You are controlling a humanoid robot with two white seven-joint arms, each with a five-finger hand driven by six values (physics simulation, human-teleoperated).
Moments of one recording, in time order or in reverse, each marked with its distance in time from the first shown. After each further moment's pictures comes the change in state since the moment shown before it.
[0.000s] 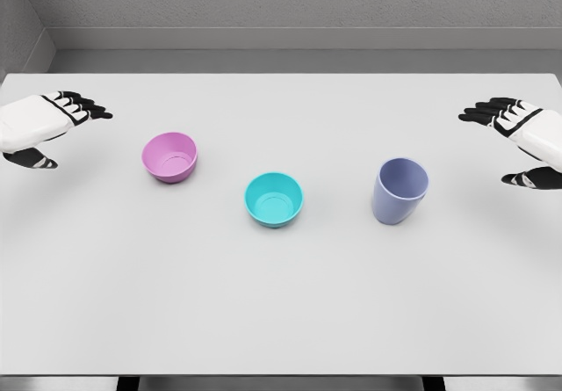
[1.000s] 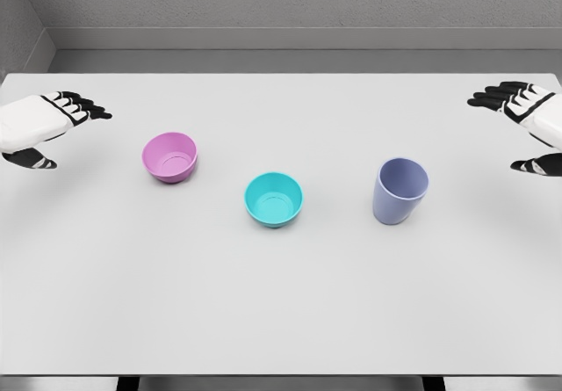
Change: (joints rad) left arm 0.000 0.002 0.000 0.001 0.000 0.000 0.000; right arm -0.011 -0.003 -0.051 -0.006 -0.004 -0.010 0.025
